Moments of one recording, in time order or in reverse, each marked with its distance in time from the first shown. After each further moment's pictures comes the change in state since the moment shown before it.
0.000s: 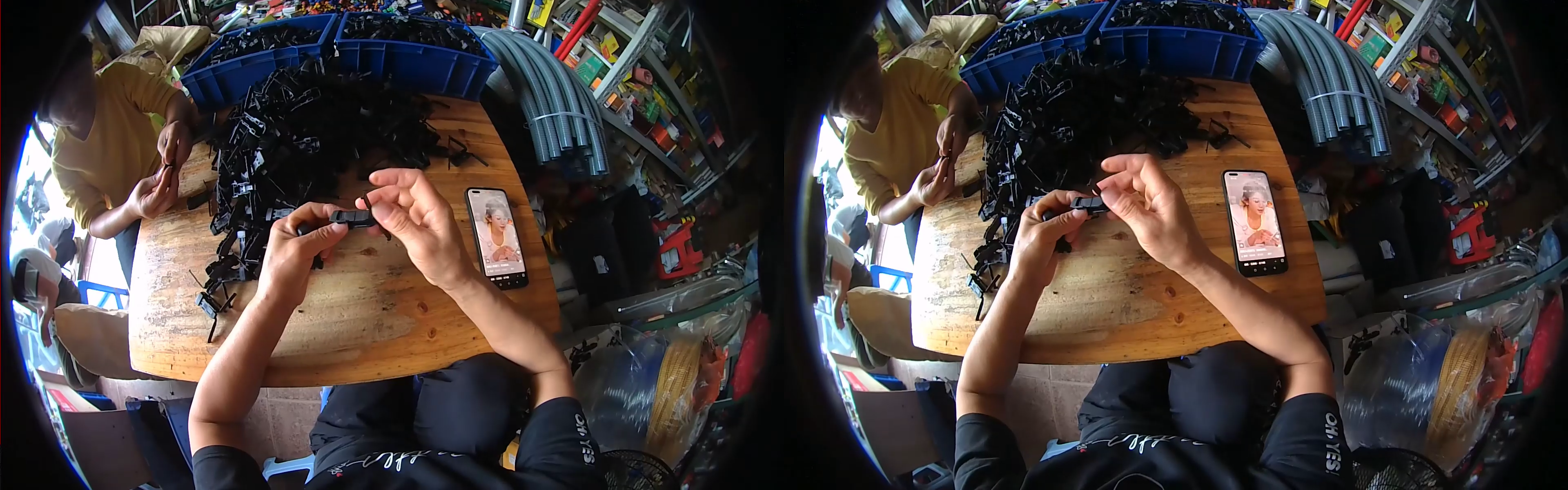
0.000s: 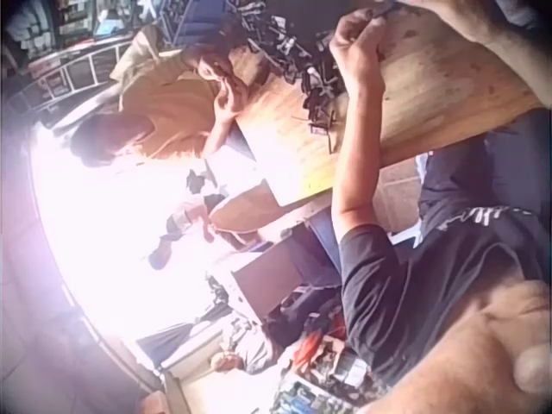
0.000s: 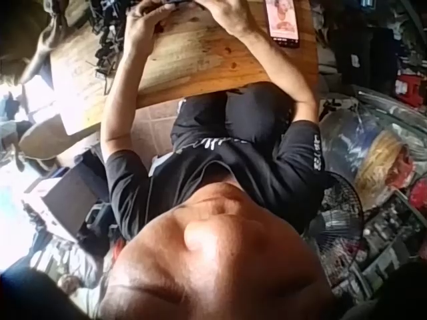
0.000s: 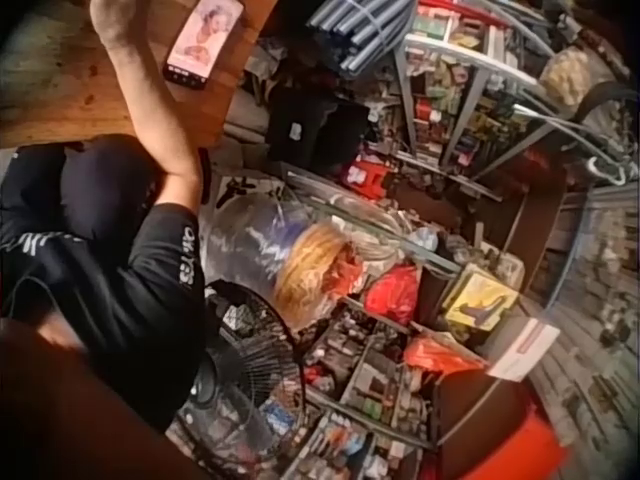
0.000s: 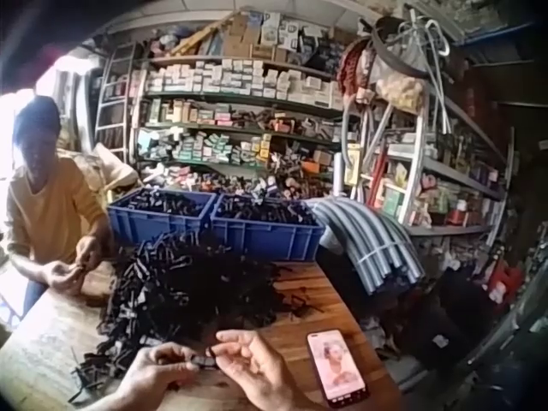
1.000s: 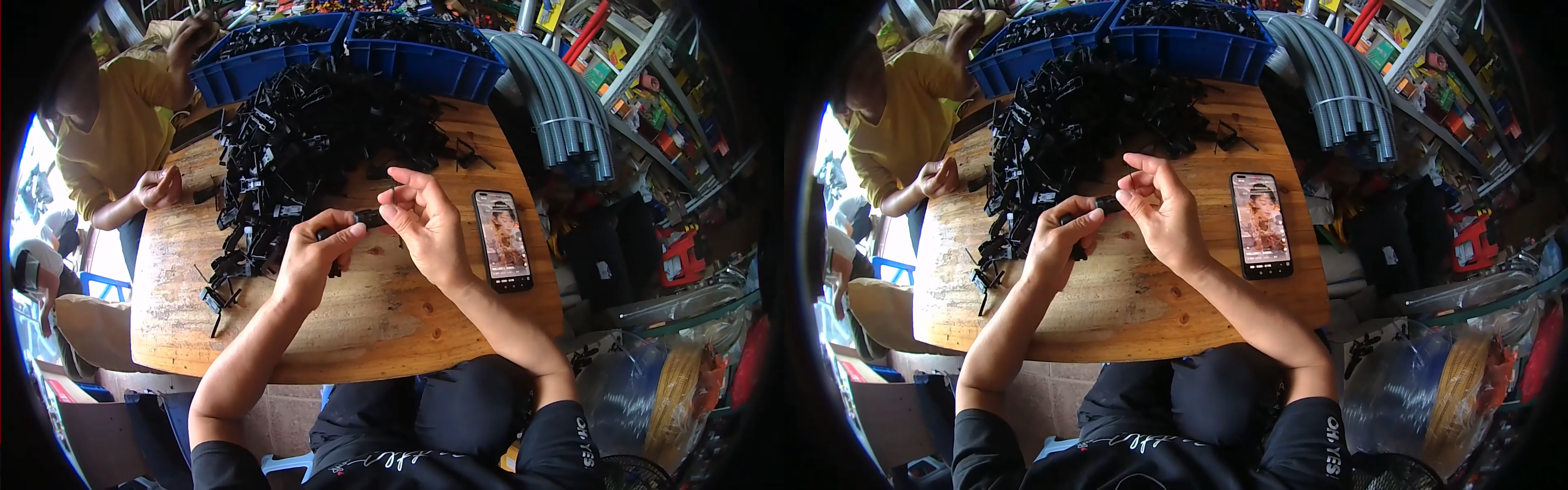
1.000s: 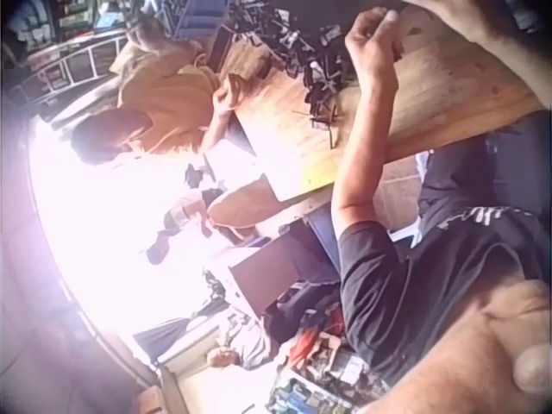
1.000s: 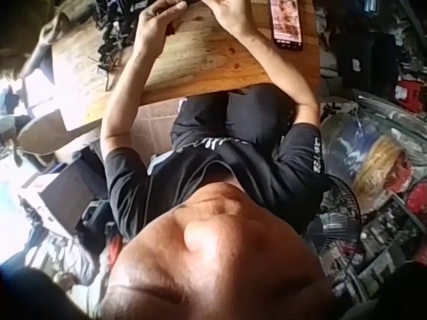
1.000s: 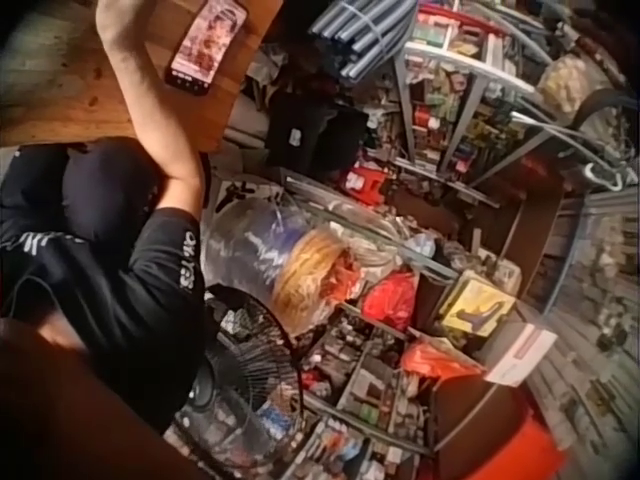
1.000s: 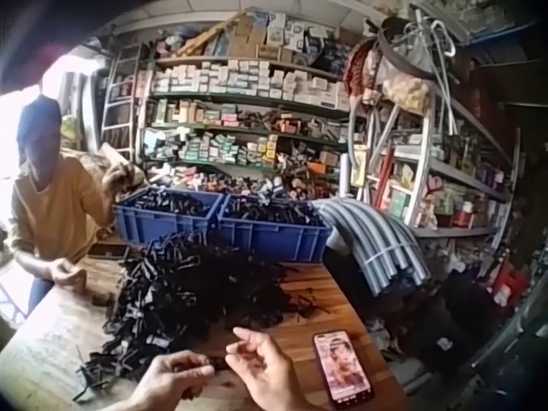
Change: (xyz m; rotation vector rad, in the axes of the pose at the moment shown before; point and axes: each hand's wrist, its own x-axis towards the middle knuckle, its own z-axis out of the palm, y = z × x) left_hand -0.005 -0.004 0.013 -0.084 0.032 -0.077; right_hand -0.002 0.014 -0.001 -0.124 0.134 -0.004
